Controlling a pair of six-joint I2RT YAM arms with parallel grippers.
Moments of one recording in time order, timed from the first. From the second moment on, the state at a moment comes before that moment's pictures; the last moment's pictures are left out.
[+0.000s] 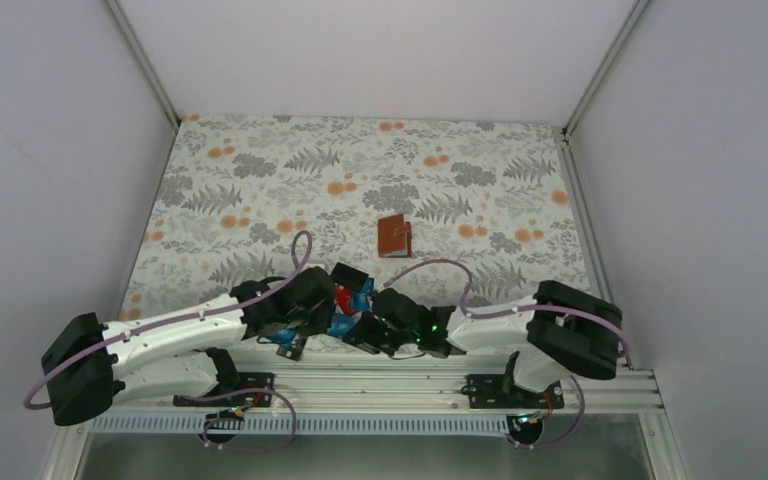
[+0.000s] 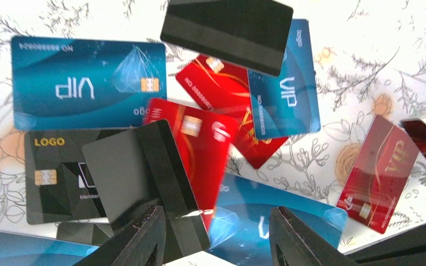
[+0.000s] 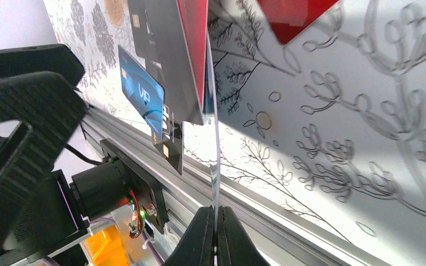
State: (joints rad) left arm -1.02 1.07 0.60 -0.61 -0.17 -0.87; right arm 1.21 1.53 0.51 0.33 -0.23 1.46
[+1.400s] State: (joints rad) left arm -0.86 1.18 1.07 -0.34 -0.16 -0.78; right arm 0.50 1.07 0.74 -0.02 -0.44 1.06
